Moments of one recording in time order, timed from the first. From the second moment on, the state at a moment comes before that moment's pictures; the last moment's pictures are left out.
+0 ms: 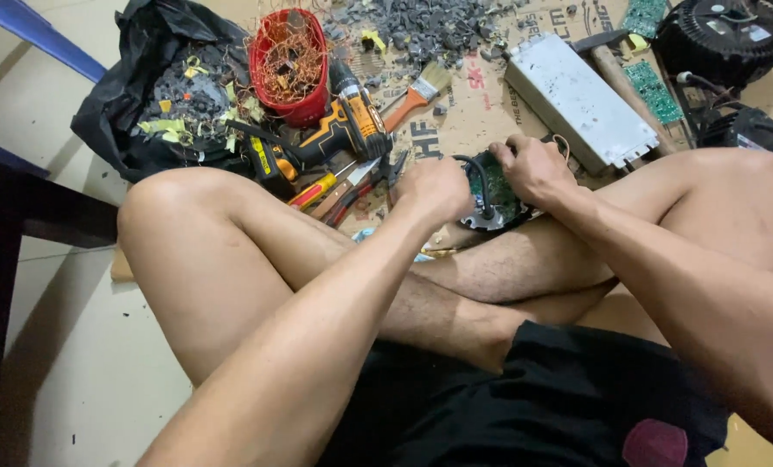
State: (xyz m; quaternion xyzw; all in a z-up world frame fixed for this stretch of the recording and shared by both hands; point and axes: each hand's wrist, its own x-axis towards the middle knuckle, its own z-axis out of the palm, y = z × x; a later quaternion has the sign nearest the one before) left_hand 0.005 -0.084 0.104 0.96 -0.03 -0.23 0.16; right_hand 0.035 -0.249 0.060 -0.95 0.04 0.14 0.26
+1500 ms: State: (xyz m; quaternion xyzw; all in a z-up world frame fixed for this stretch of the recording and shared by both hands) left_hand -0.038 -0.081 0.038 0.94 0.03 -0.14 0.31; right_hand 0.050 -0.258 0.036 -0.96 0.04 0.14 0.25
